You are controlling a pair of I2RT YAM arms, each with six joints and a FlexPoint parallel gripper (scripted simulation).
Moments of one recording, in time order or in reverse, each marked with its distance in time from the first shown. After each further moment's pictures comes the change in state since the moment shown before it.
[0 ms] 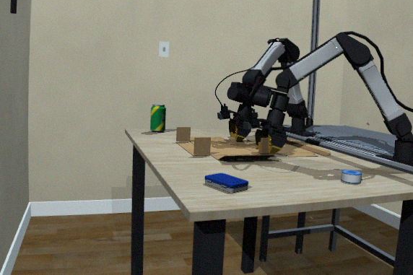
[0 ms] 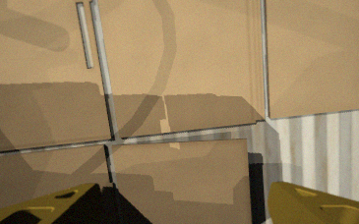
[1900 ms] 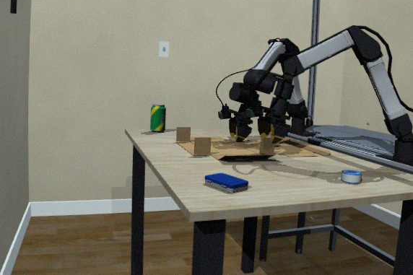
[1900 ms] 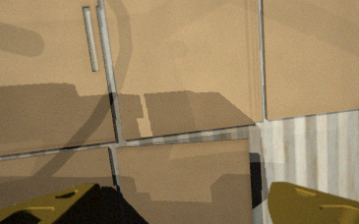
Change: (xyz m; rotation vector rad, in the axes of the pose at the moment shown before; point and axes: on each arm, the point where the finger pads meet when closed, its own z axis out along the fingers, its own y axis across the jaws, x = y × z) left arm -0.009 0.009 -0.040 0.125 0.016 -0.040; right arm -0.002 0.002 -0.002 0.068 -0.020 -0.028
